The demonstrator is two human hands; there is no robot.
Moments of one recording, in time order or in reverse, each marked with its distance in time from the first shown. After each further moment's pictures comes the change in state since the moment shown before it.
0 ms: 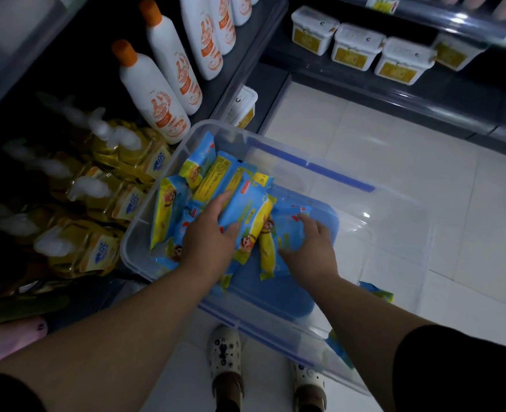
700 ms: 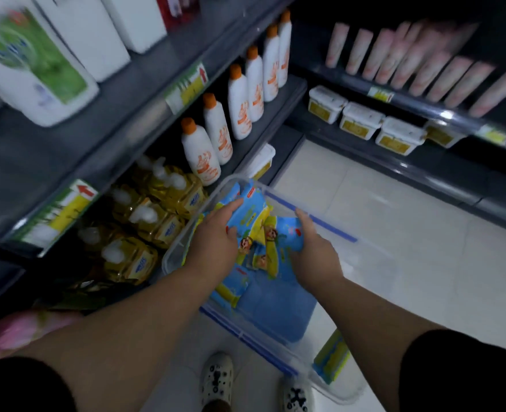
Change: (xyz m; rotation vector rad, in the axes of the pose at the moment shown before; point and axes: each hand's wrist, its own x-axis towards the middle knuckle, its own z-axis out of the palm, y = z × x) left_hand -0.032 0.071 -0.069 0.048 0.110 0.133; right_hand -0.034 -0.087 -0.086 -0.149 -0.049 -0.246
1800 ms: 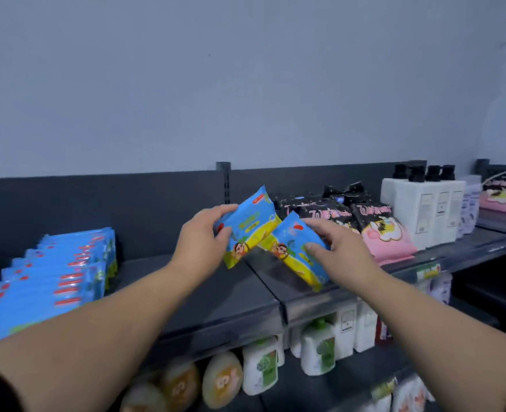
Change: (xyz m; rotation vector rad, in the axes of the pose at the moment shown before) left_hand -0.229 0.175 -0.523 0.144 1.059 0.234; right_hand -0.204 -0.512 -0.217 0.208 0.093 -1.246
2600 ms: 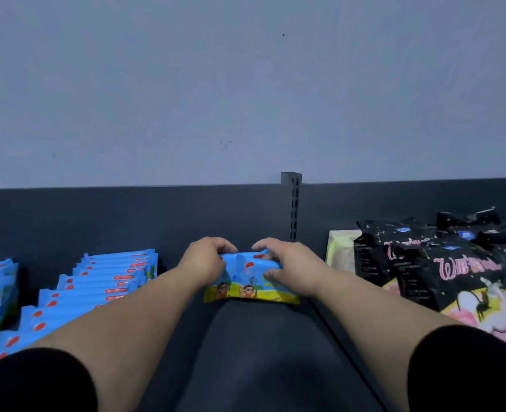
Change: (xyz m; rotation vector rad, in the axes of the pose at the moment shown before) left_hand 0.114 -0.163 -0.020 0.288 -0.195 -0.399; right_hand 0.172 -0.025 0.191 -0.173 -0.513 -0.195
